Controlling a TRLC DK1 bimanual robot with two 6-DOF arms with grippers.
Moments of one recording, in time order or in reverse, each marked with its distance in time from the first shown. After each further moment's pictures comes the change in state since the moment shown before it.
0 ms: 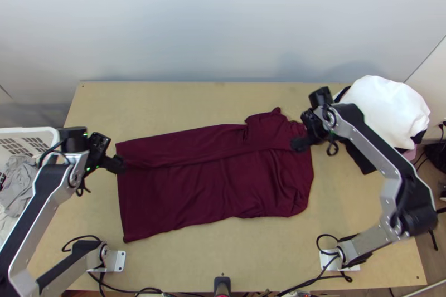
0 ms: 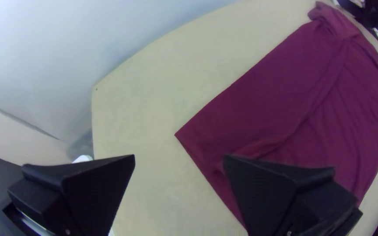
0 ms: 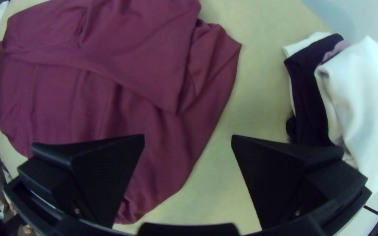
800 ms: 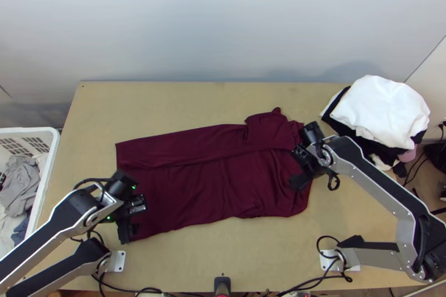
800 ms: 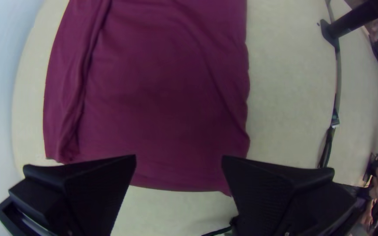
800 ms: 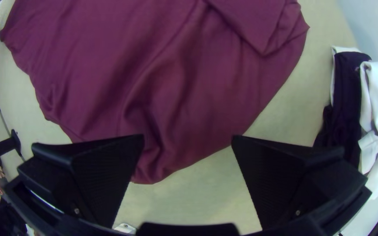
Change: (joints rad) left arm -0.635 -0.156 -0.086 -0.580 0.050 0.121; right arm 0.183 -0.248 -0.326 -0.018 -0.003 -0.101
